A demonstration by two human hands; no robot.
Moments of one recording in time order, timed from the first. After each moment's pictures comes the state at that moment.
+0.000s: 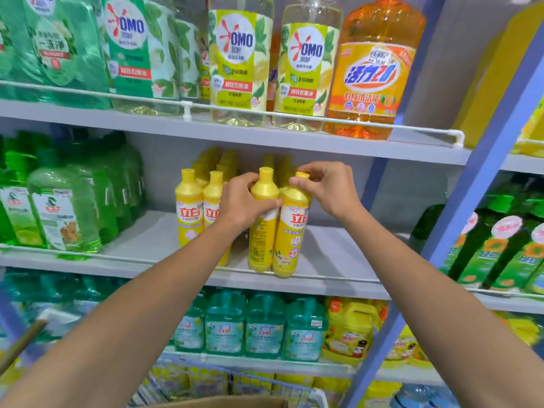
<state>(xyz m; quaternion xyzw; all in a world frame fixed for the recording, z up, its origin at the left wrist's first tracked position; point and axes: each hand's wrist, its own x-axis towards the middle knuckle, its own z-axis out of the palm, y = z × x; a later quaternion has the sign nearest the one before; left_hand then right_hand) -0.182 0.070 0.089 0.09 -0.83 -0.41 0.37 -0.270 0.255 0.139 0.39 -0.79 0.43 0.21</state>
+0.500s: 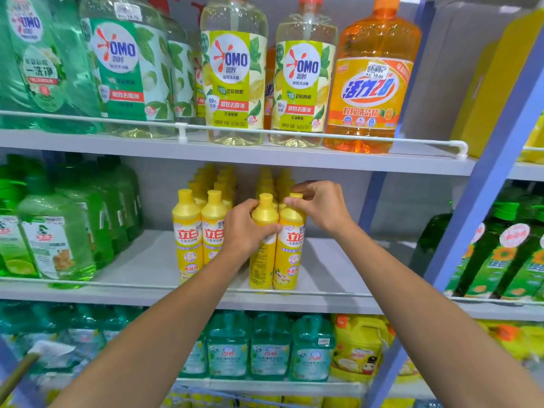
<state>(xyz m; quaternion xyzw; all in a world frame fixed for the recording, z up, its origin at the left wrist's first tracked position) -0.195 0.070 0.070 0.12 -0.84 -0.40 0.35 -0.294 0.233 0.125 0.36 -0.82 0.42 0.16</state>
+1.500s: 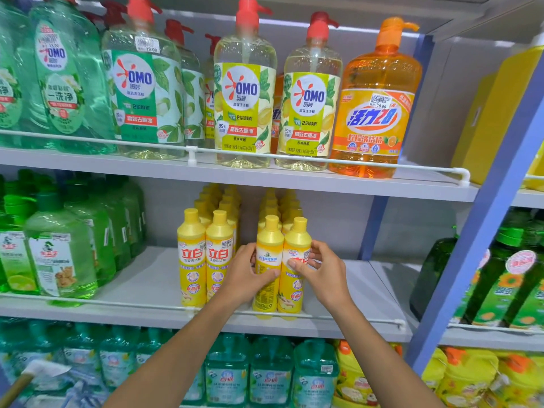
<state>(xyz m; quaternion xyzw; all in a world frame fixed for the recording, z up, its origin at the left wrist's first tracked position) -0.184 0.060 0.014 0.07 -0.81 -0.53 0.24 -0.262 0.244 0.029 0.26 -0.76 0.59 0.08</state>
